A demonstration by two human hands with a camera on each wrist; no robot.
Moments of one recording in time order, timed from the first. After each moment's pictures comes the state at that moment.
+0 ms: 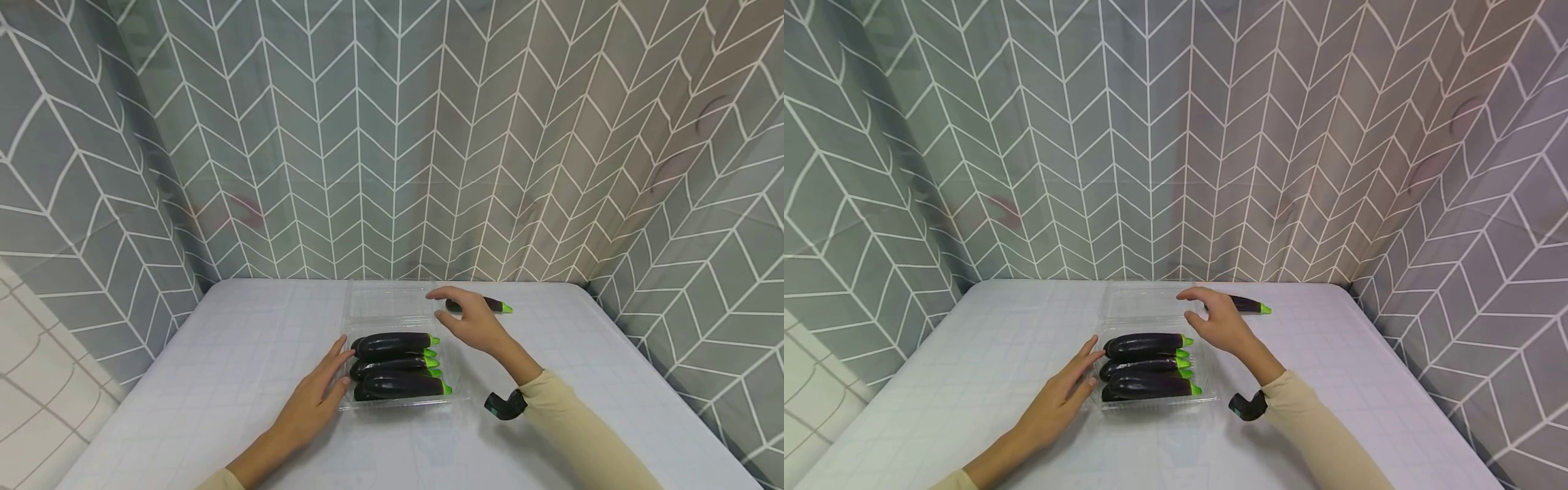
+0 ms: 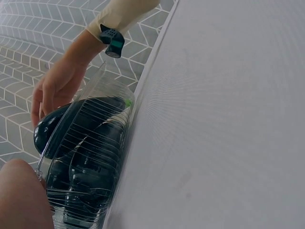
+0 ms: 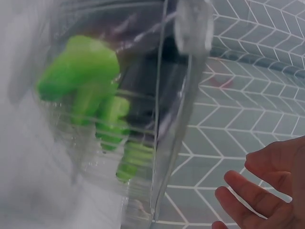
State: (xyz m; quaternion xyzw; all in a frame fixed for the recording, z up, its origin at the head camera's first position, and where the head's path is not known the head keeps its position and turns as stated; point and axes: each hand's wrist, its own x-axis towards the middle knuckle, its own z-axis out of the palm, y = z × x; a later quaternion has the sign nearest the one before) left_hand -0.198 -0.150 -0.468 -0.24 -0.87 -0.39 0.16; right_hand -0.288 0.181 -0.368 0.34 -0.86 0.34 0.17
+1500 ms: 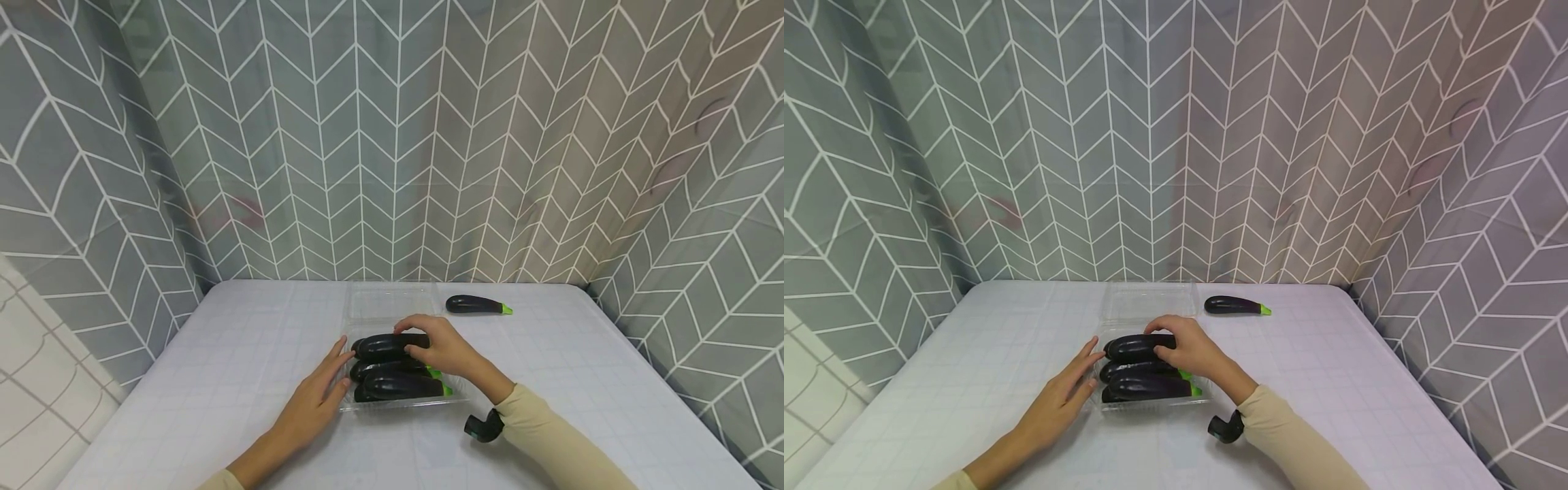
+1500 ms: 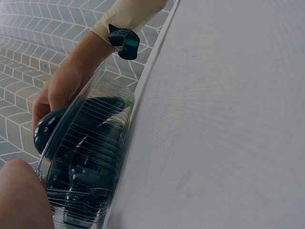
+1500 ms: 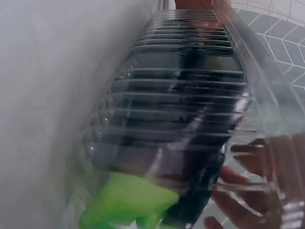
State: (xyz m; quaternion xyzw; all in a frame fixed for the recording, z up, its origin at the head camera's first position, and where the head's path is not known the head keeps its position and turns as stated) left_hand -0.198 -0.149 -0.469 -0.25 -0.87 -0.39 0.17; right_hand -0.276 0.136 -0.397 0.41 -0.85 0.32 0.10
